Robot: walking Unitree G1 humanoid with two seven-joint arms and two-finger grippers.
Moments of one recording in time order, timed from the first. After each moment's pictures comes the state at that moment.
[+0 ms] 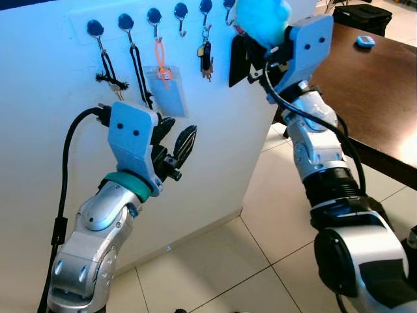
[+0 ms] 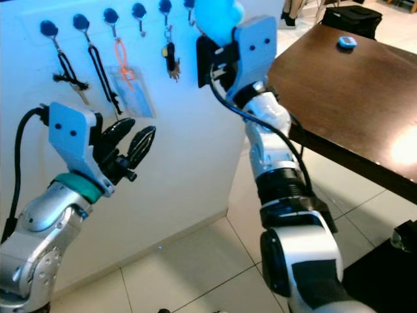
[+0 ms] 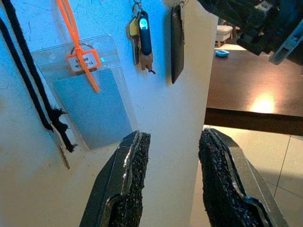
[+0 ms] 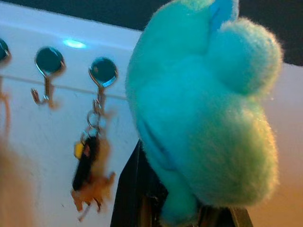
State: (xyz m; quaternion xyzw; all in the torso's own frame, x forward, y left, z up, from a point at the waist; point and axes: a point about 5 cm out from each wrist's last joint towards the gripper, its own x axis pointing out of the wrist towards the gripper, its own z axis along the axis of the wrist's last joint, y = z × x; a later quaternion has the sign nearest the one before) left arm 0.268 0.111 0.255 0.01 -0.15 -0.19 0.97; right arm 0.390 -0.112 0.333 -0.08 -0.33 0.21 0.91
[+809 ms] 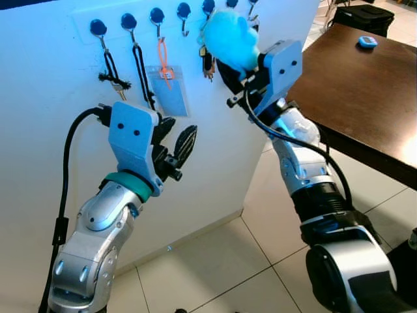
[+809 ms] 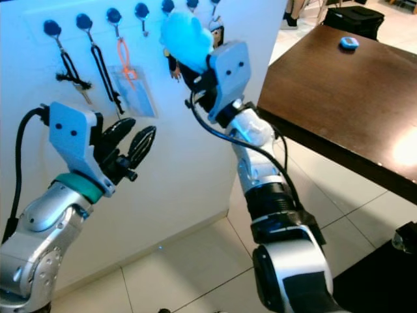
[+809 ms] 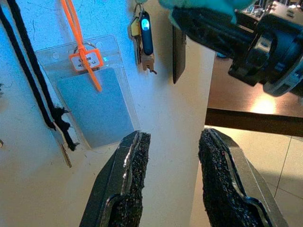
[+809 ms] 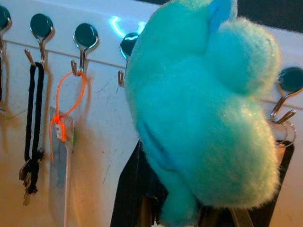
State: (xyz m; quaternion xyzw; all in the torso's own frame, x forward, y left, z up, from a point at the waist) left arm 0.268 0.110 0.254 0.01 -0.15 -0.19 0.97; right arm 0.377 -0.095 0.310 -0.09 -0.32 0.29 0.90
